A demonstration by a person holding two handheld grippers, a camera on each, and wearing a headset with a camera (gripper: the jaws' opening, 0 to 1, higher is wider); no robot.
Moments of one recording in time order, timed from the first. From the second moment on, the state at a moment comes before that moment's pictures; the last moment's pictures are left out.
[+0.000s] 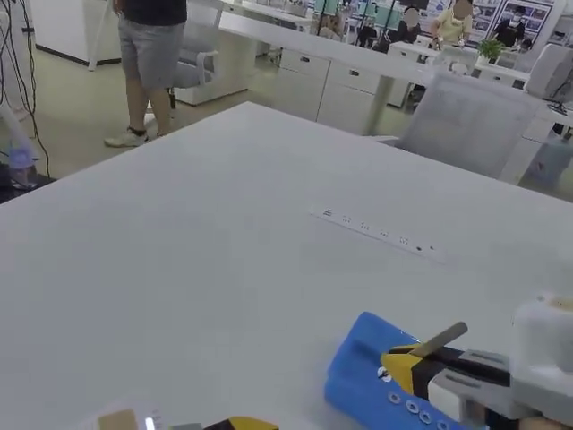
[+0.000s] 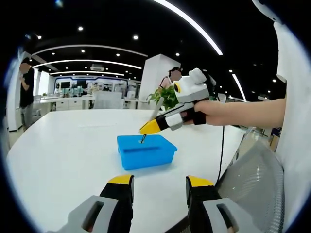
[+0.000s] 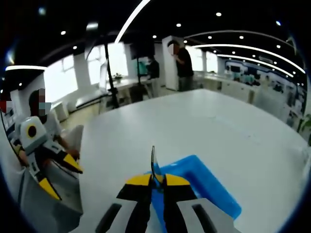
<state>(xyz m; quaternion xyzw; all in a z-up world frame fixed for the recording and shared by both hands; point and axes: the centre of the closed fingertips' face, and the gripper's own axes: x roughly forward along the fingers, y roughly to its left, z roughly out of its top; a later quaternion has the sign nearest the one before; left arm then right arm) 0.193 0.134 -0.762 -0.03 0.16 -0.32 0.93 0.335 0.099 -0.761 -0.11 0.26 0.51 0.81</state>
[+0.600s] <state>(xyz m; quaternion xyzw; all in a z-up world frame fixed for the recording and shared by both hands) 0.193 0.132 -0.763 -0.03 0.17 -0.32 0.93 0.373 0.095 -0.820 -0.12 0.33 0.49 0.80</state>
